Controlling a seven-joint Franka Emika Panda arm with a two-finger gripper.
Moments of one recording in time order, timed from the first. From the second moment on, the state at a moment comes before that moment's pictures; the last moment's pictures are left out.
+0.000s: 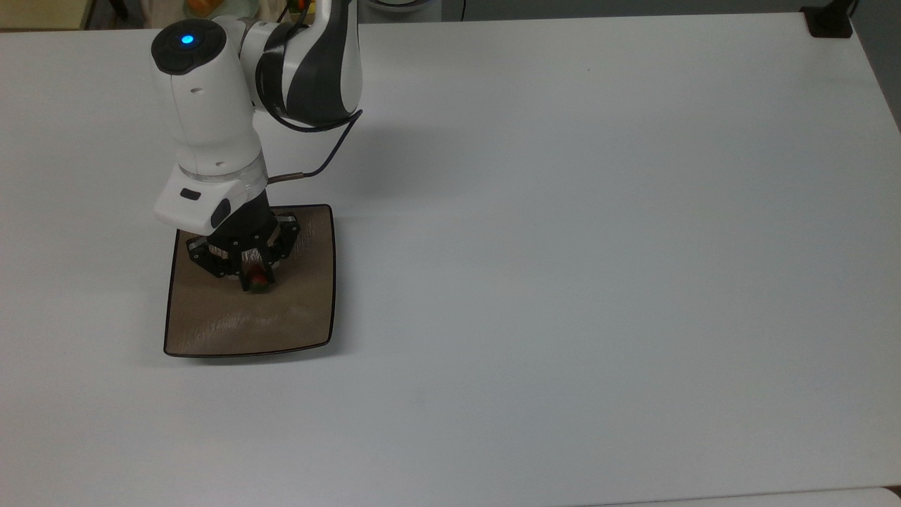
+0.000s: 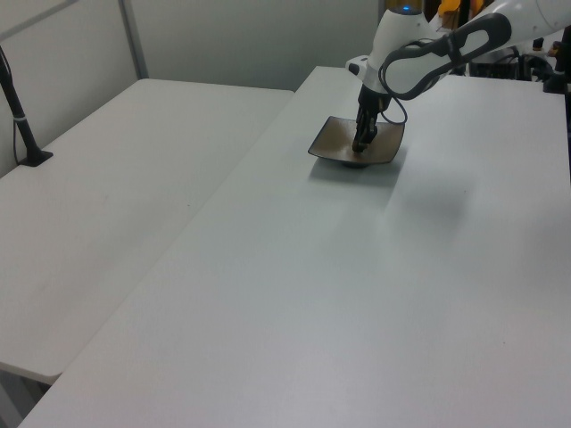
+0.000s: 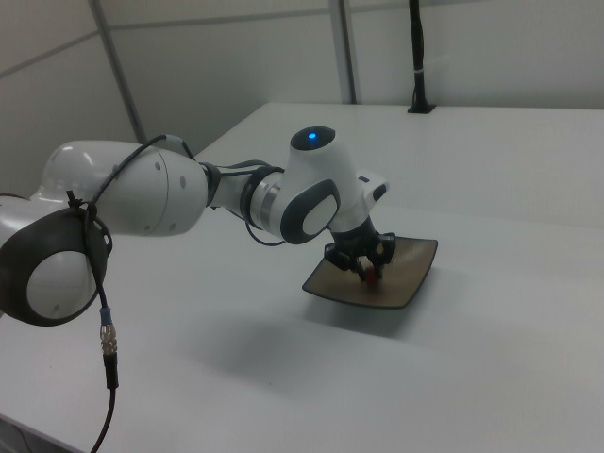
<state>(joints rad) -0.06 0.55 -0.08 -1.61 0.09 2.46 -0.70</state>
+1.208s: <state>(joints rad) -0.07 0.26 -0.08 -1.57 0.09 2.00 -0.53</state>
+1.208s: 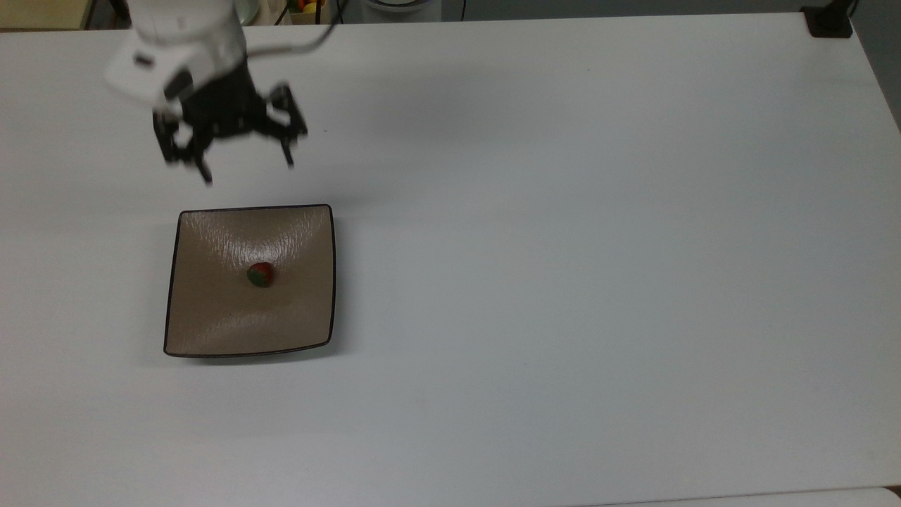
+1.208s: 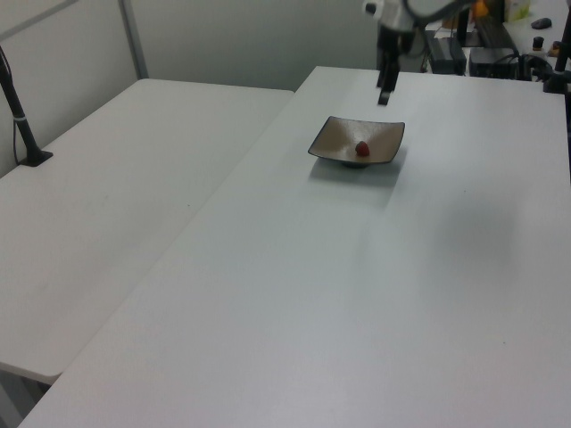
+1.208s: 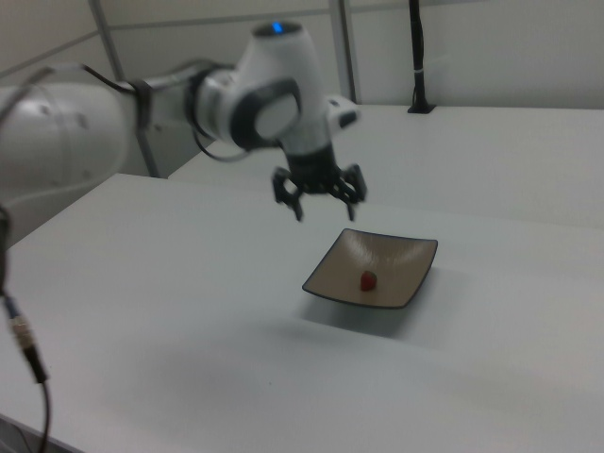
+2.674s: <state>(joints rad) 0.14 -0.02 0.01 -1.64 0.02 1.67 -0.01</state>
